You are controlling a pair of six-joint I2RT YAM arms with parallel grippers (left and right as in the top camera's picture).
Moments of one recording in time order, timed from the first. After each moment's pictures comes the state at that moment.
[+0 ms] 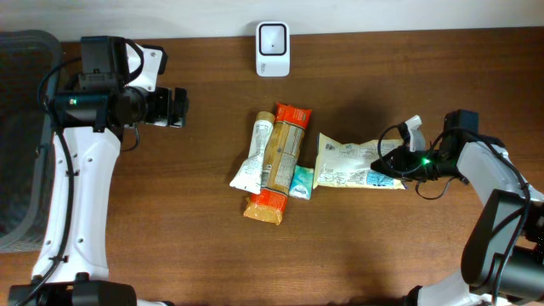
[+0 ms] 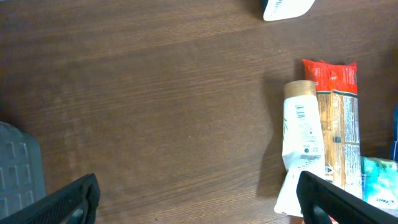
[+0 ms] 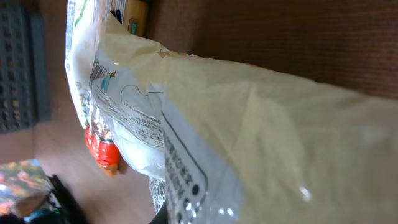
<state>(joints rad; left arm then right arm) 0.02 1.61 1.64 -0.98 0.15 0.16 -0.28 1.75 1.04 -0.77 -0.80 -0.25</state>
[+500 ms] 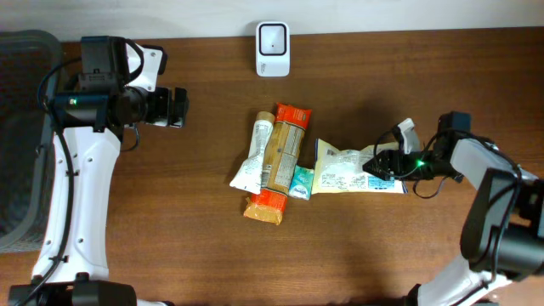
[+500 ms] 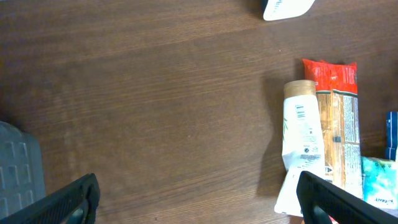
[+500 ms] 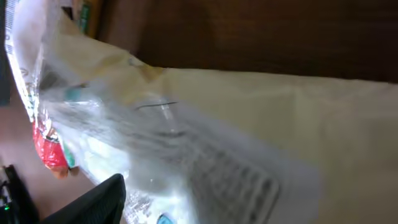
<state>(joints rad) 0.02 1.61 1.64 -0.98 0.15 0.16 -0.29 1.90 1.04 -0.66 -0.77 -0.36</state>
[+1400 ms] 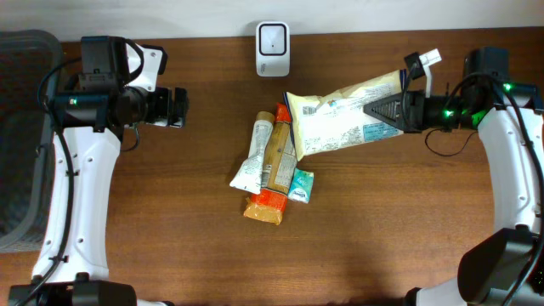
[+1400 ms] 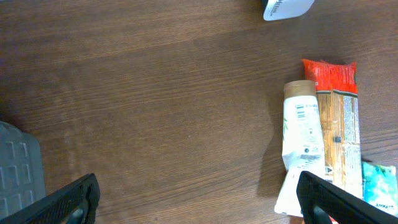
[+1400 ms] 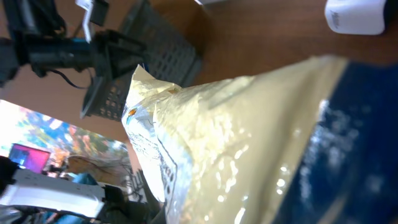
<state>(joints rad) 0.02 1.61 1.64 -0.98 0.15 0.16 -0.20 1.68 1.54 -1.14 -1.24 -0.37</state>
